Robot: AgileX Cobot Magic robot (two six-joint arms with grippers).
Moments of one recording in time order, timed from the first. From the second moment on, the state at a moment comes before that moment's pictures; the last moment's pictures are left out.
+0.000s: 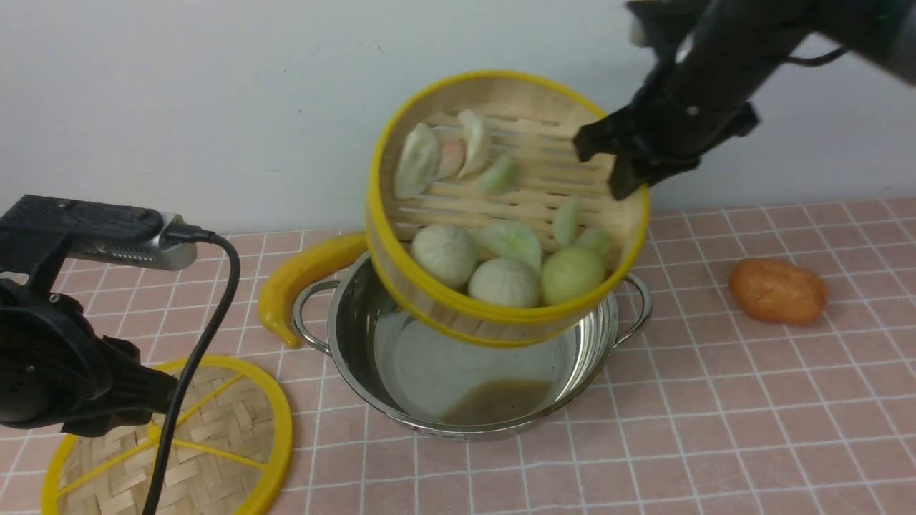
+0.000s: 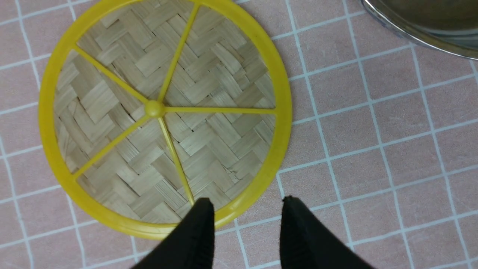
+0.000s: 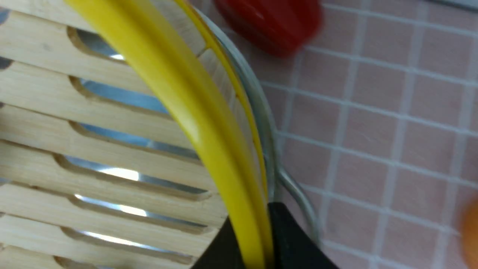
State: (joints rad) right arm 0.40 2.08 -2.01 0.13 1.23 0.16; left arm -0.06 1.15 -0.95 -0.05 1.07 0.14
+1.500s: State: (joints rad) right arm 0.43 2.38 -2.16 0.16 1.23 0.19; left arm -0.06 1.18 -0.95 0.00 0.96 0.12
